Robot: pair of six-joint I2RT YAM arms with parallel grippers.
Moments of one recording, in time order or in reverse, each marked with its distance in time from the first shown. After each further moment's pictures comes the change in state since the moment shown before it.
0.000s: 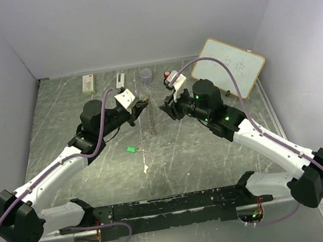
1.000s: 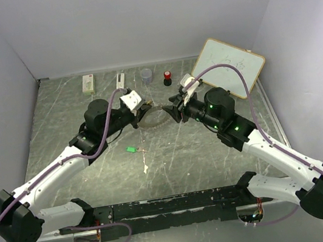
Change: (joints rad) left arm -0.058 -0.002 0.054 -0.103 -0.043 0.035; right arm -0.008 -0.149 -0.142 0.161 -0.003 0.027
